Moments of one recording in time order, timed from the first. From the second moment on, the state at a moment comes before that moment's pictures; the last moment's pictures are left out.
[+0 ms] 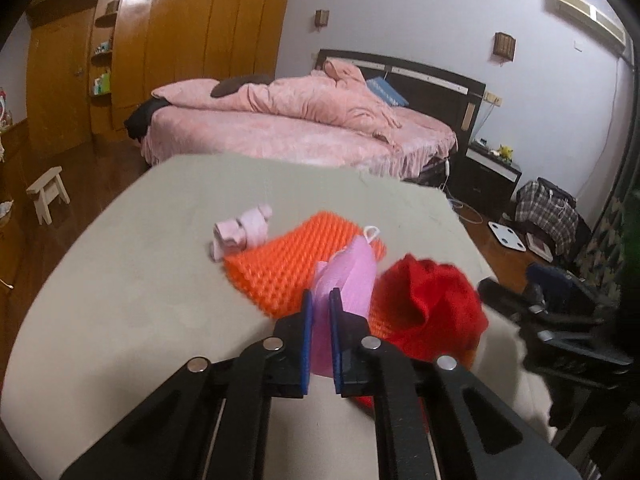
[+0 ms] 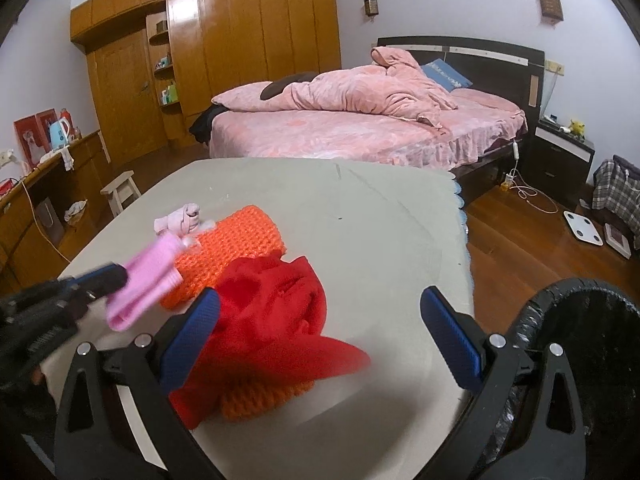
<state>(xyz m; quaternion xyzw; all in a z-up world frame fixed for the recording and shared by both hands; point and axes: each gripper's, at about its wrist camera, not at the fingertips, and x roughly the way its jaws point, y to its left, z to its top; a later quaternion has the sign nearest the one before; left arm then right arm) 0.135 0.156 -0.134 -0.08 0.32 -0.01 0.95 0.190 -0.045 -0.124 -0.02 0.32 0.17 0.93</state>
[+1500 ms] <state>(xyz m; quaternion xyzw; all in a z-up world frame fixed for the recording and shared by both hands) 0.145 0.146 -0.138 -0.08 0.34 -0.04 0.94 0.209 -0.029 -0.130 0.00 0.37 0.25 0.90</state>
